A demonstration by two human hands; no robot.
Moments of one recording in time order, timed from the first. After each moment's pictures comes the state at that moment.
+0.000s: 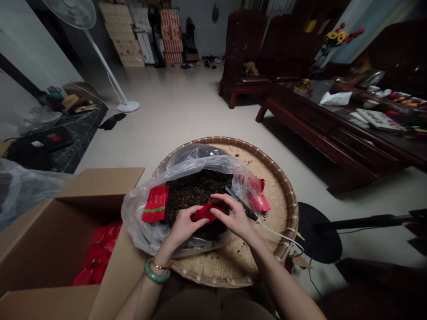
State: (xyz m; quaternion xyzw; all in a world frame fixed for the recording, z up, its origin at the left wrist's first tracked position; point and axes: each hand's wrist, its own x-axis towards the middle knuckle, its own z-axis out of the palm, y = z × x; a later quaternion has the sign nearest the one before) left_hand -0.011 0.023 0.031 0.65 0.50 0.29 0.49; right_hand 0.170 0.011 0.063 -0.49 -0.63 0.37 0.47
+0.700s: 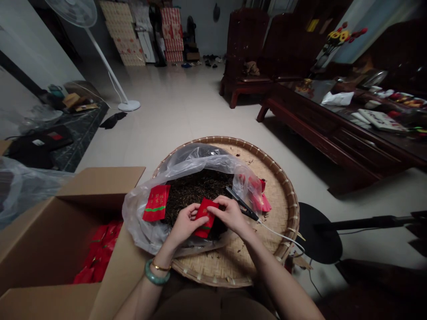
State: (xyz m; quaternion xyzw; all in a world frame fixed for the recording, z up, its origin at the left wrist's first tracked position) left_hand -0.010 0.022 0.032 0.49 0.47 0.35 0.65; right_hand 0.163 0.023 0.045 -0.52 -0.64 0.39 0.42
